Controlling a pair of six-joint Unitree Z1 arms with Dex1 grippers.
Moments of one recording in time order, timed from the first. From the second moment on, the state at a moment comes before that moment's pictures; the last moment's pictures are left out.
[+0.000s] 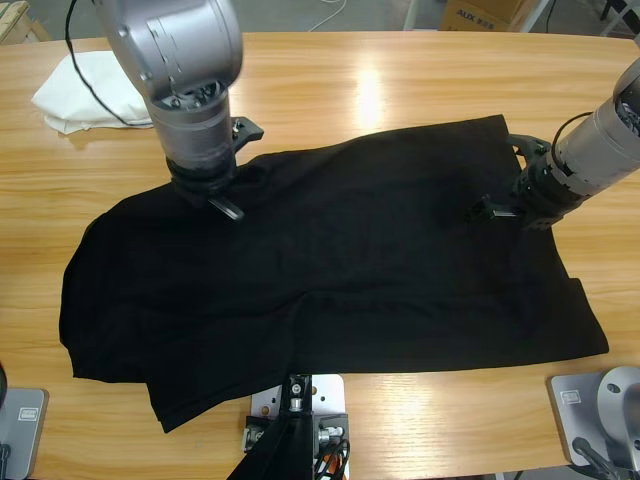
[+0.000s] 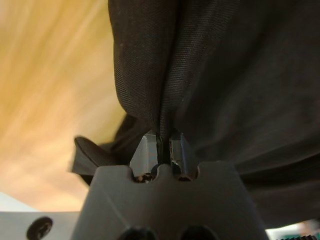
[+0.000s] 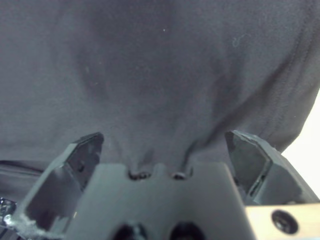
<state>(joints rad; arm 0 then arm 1) -0.91 2.22 -1.86 1.32 0.18 -0.32 0.35 1.76 -0.98 0.74 0.14 0.33</state>
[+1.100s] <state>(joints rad) -0.30 1.95 -1.28 0.73 -0.52 -0.55 0.37 1.76 -0.95 0.69 0.14 0.34</state>
